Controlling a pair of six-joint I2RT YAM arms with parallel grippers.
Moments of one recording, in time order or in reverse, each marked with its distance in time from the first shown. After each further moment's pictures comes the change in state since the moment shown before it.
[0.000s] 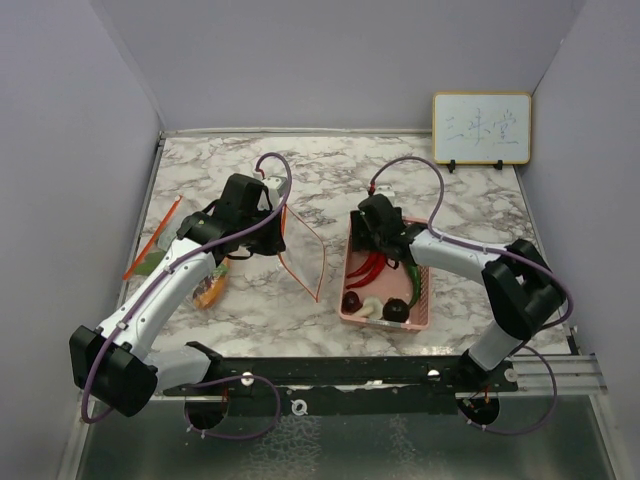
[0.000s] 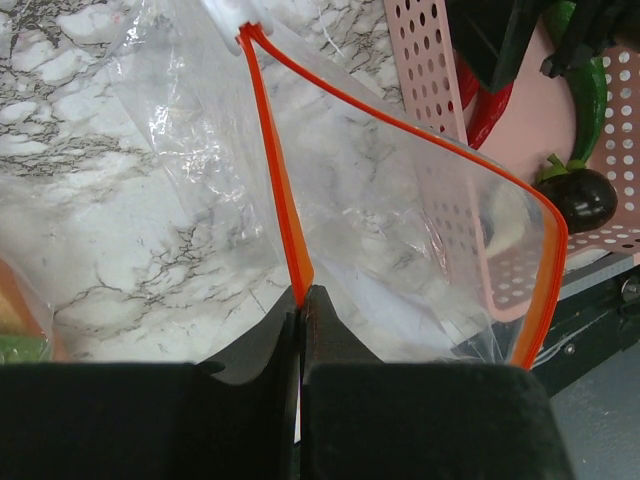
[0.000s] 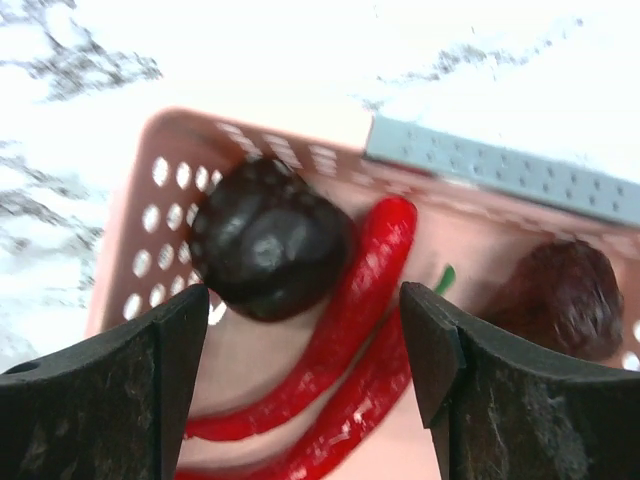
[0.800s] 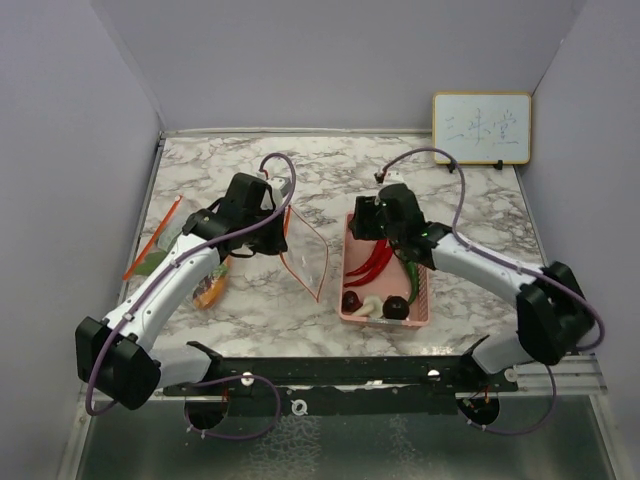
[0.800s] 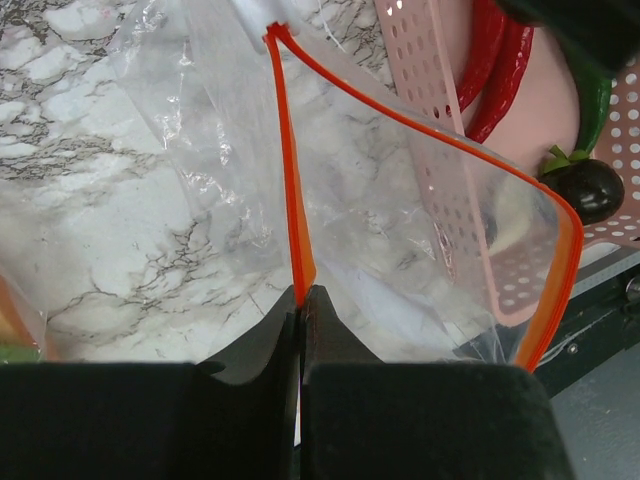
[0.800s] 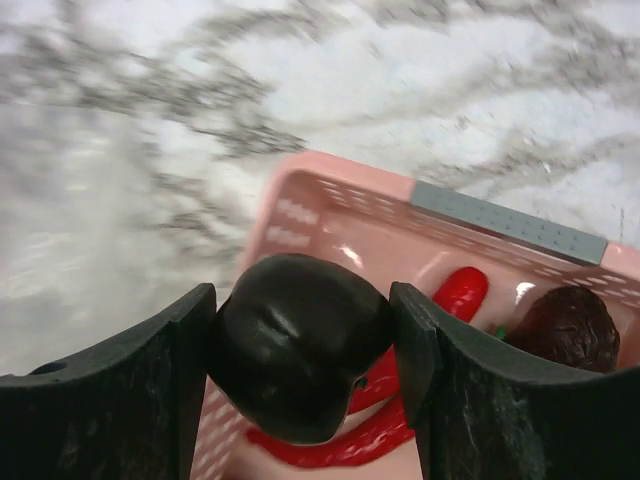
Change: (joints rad) left arm 0.000 0.029 0.000 0.008 0.010 0.004; right arm -0.039 -0.074 -0.032 0.167 -0.167 -0.058
